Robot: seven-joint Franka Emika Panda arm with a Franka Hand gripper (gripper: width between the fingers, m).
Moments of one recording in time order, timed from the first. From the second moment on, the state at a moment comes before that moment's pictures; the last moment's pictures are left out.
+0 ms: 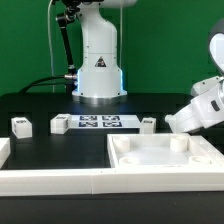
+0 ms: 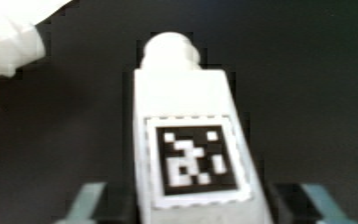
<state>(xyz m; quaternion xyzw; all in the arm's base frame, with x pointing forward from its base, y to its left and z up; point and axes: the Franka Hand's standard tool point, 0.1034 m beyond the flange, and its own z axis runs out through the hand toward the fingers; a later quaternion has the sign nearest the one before) 0.375 0.195 0.004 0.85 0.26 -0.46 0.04</state>
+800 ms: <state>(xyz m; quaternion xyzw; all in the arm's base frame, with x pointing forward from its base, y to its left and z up) 0.392 0.167 0.057 0.83 0.29 -0.47 0.02</state>
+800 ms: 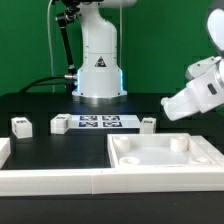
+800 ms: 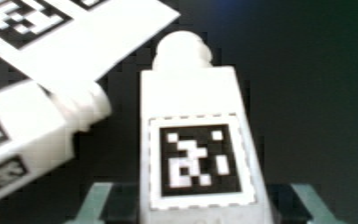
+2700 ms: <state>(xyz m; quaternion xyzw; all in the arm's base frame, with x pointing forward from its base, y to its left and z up) 0.484 0.072 0.096 0.95 0.29 -0.01 -0.07</state>
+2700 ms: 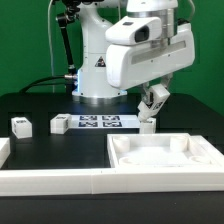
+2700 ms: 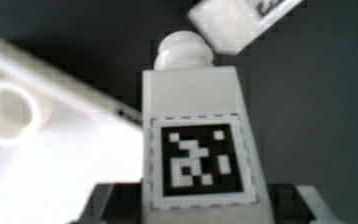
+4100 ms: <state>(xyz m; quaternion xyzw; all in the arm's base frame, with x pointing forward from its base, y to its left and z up) 0.557 0.070 0.115 0.97 0.22 0.05 -0.10</state>
